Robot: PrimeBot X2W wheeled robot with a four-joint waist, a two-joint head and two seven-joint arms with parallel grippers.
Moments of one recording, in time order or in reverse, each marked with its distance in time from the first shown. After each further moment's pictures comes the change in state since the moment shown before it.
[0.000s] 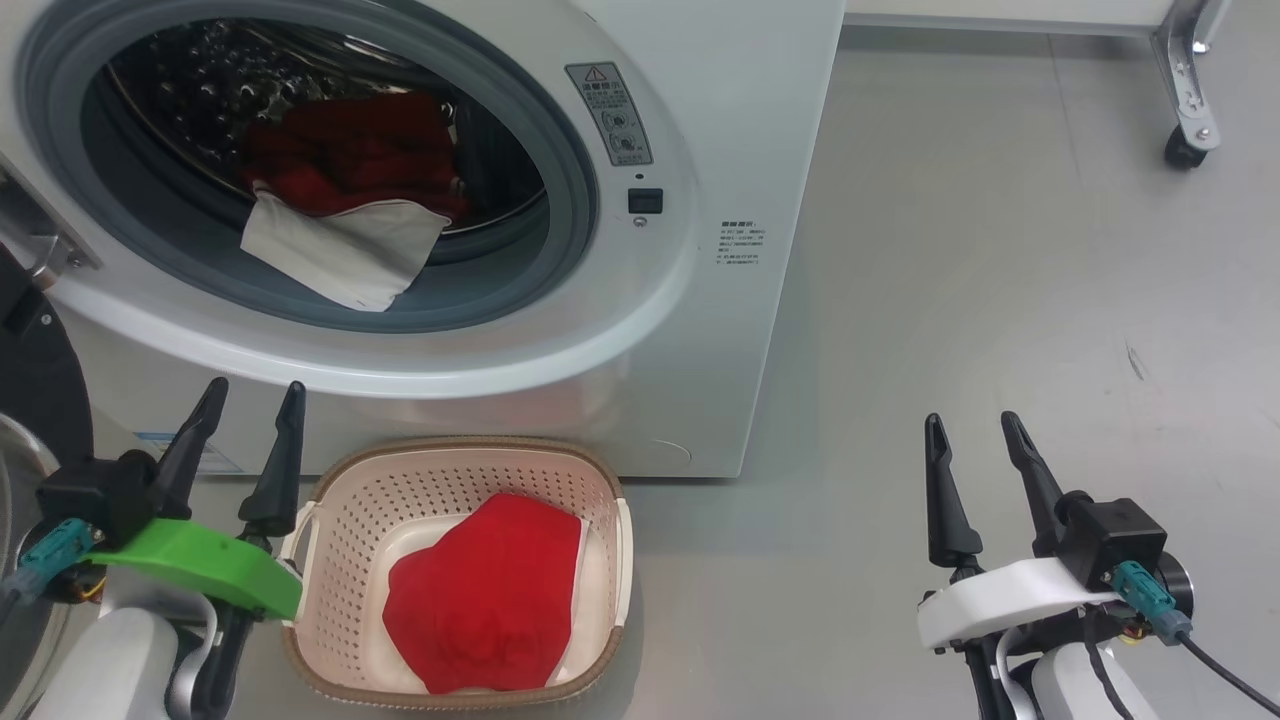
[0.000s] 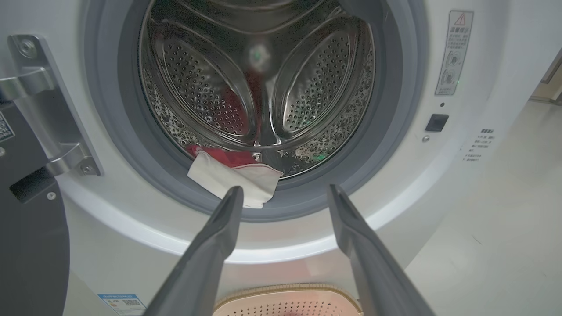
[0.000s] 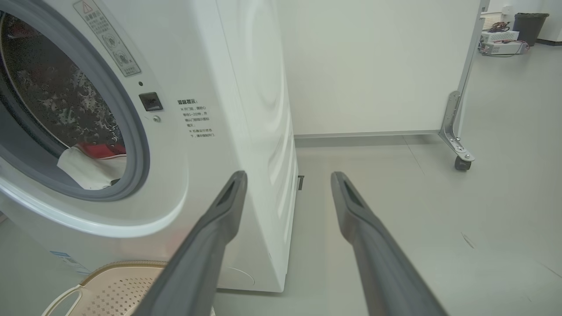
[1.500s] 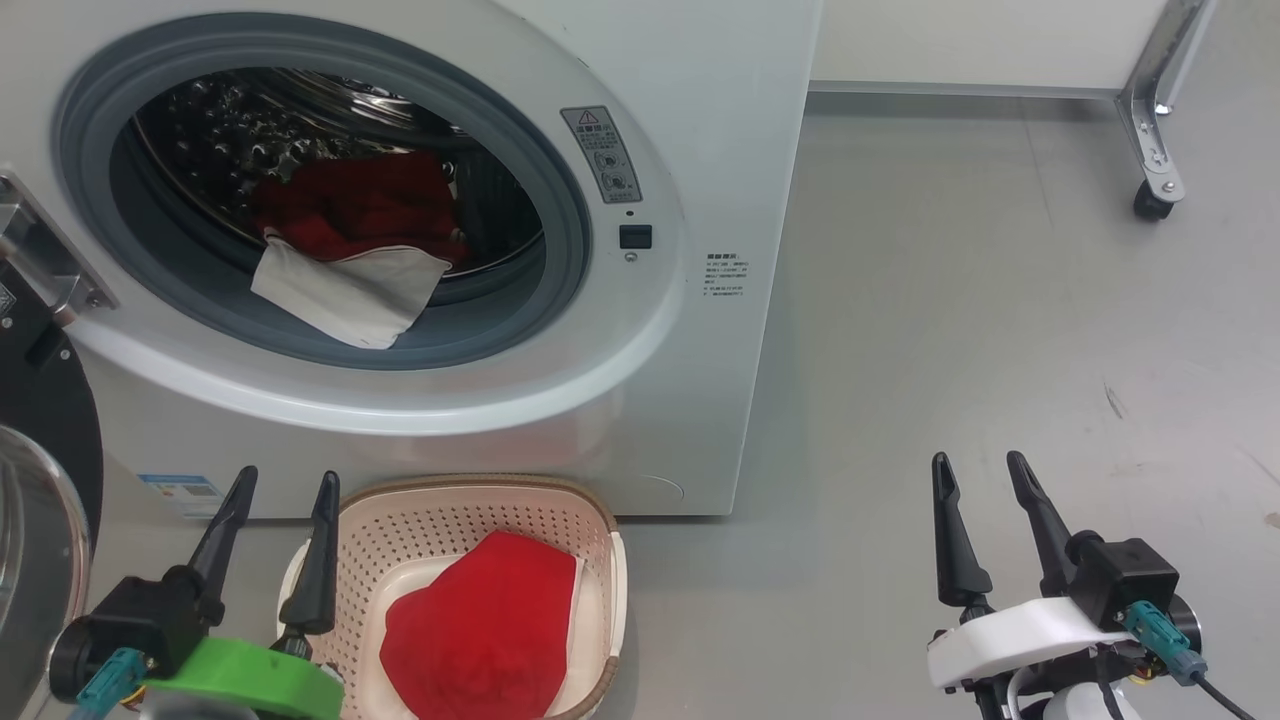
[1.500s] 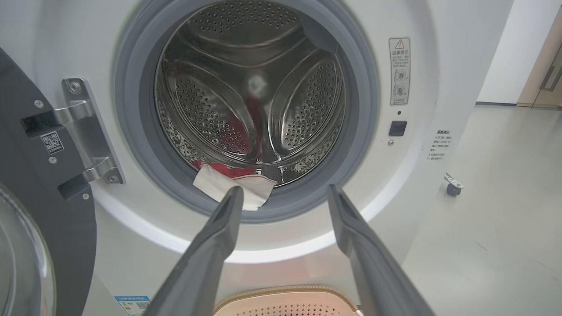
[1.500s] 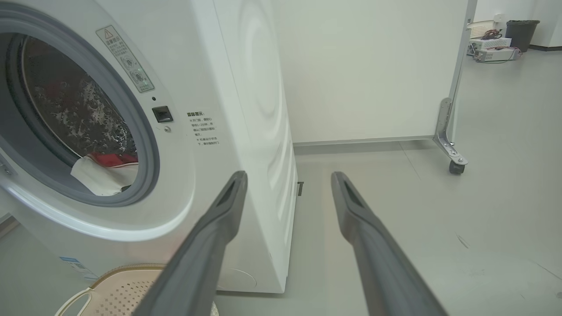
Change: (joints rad) left arm 0.264 -0.139 0.182 -0.216 0.247 0.004 0.000; right arm 0.075 0.003 -0.018 -0.034 0.009 0.045 0.000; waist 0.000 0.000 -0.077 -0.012
